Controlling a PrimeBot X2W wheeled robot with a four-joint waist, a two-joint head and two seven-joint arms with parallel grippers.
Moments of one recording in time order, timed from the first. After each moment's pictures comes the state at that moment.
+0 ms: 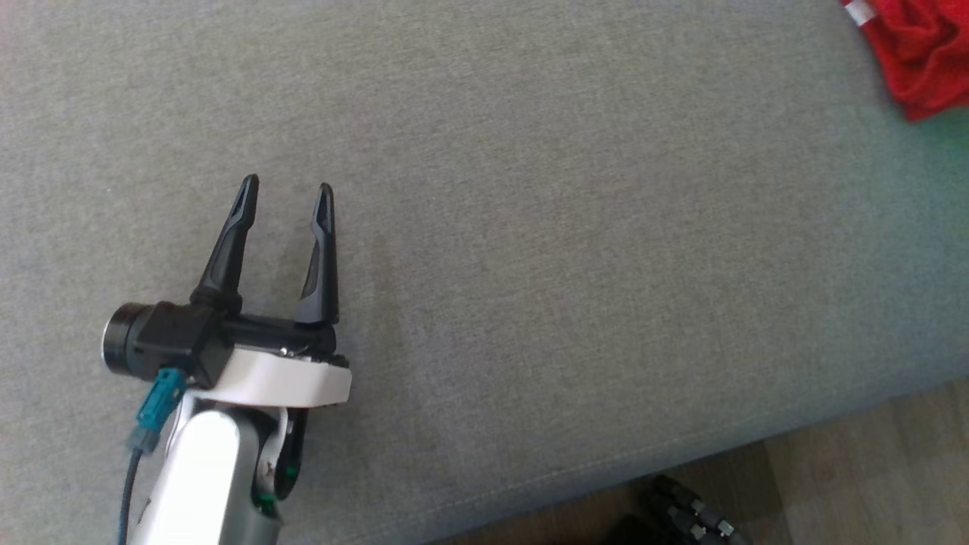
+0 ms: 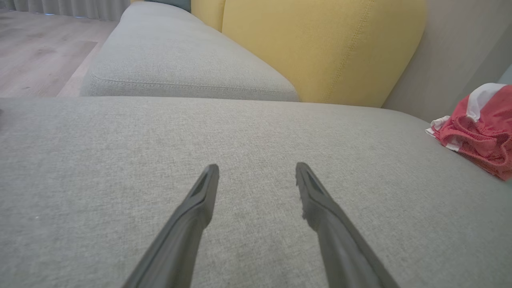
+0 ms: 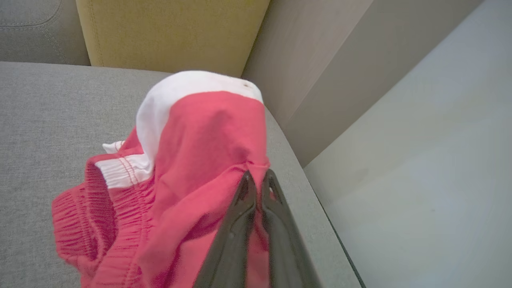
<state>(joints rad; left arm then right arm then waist) -0.18 0.10 -0.24 -0.03 -0.15 0.04 -0.25 -0.99 -0.41 -0.21 0.89 -0.12 0.13 0.14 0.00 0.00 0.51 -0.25</state>
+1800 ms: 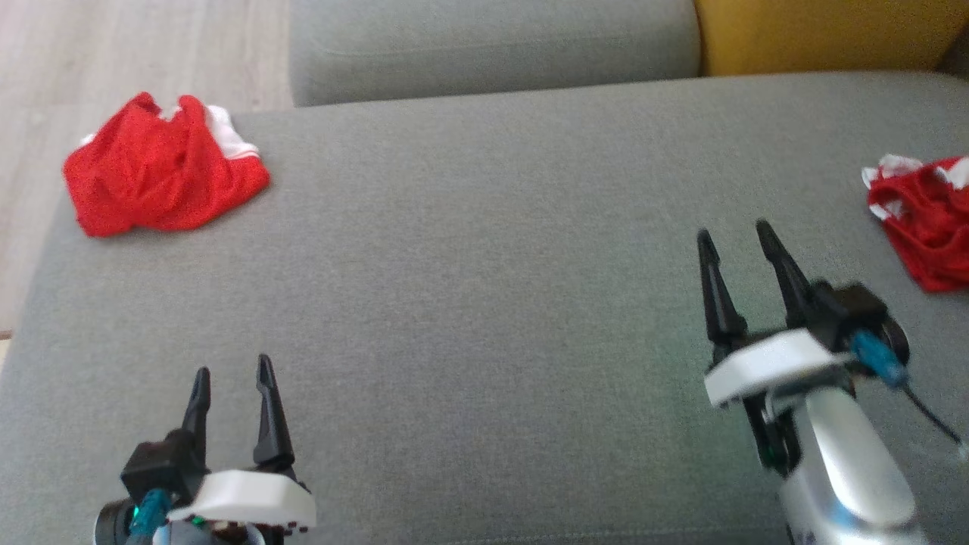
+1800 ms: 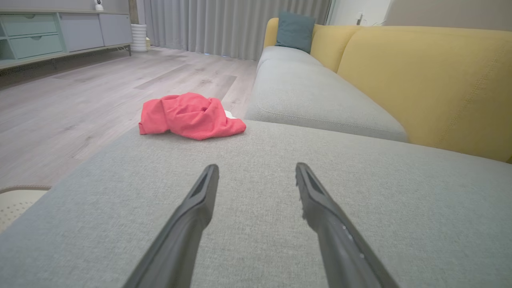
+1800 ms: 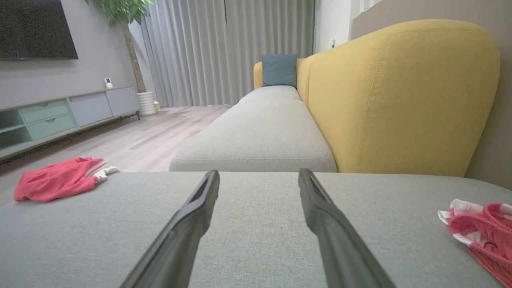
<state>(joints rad) 0.10 0.05 -0.13 0.11 -0.23 0.17 -0.26 -0.31 -0.06 0.09 0.49 0.11 0.13 -0.25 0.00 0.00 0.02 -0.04</state>
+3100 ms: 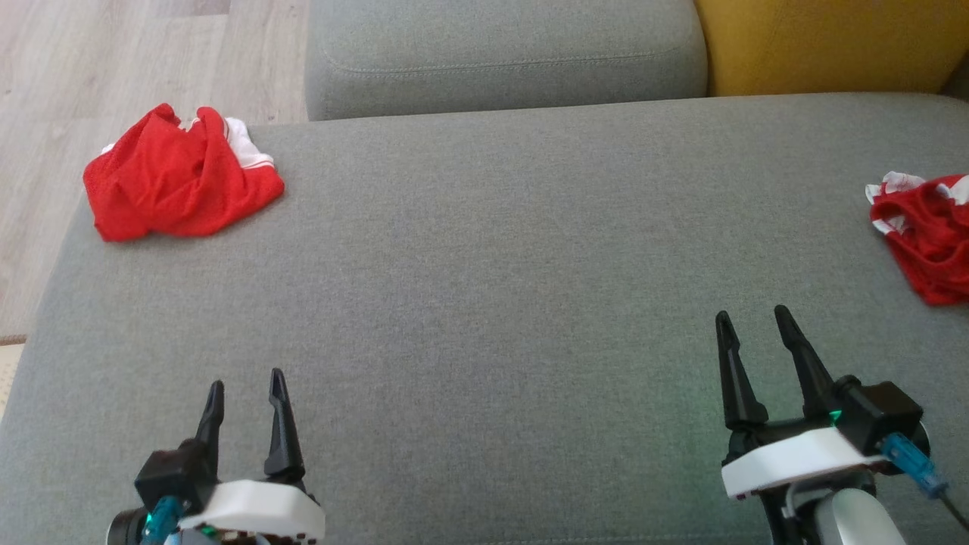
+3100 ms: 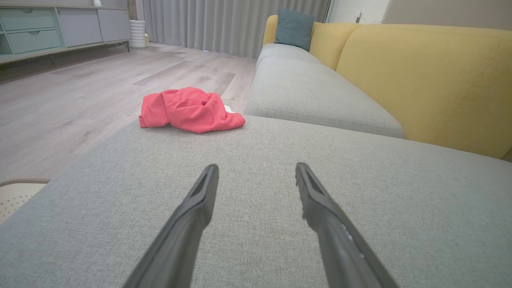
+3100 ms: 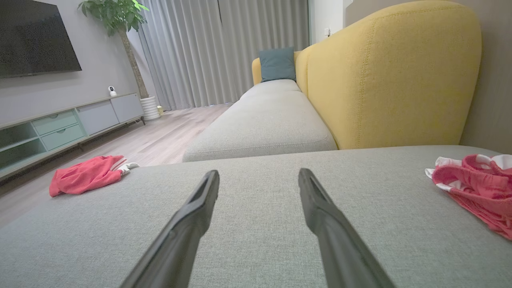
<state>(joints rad) 0.12 0.05 -0.15 0.13 -0.24 0.17 -0.26 0.01 -0.05 0.07 0.17 0.17 0.13 -0.19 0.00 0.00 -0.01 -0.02</state>
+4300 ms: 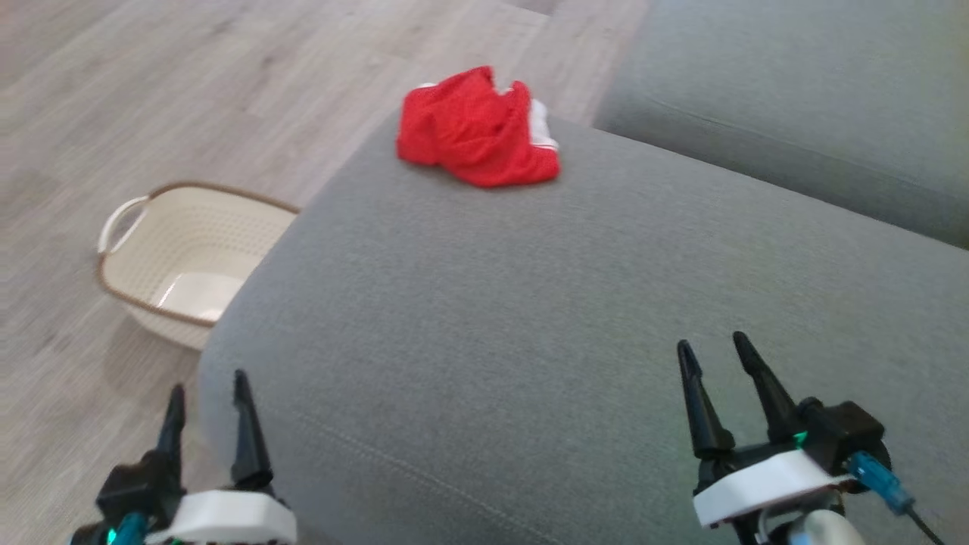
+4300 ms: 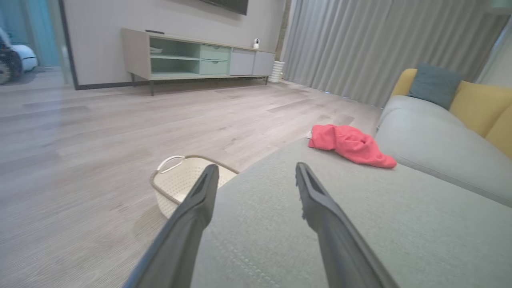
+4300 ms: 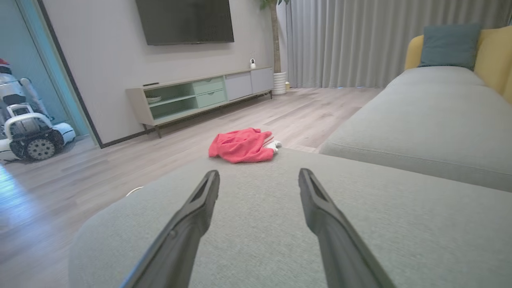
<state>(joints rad) 0.15 0.07 -0.10 0.06 -0.22 0.17 -0.26 0.05 -0.04 0.14 0.18 0.20 0.13 -0.19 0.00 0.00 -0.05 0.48</state>
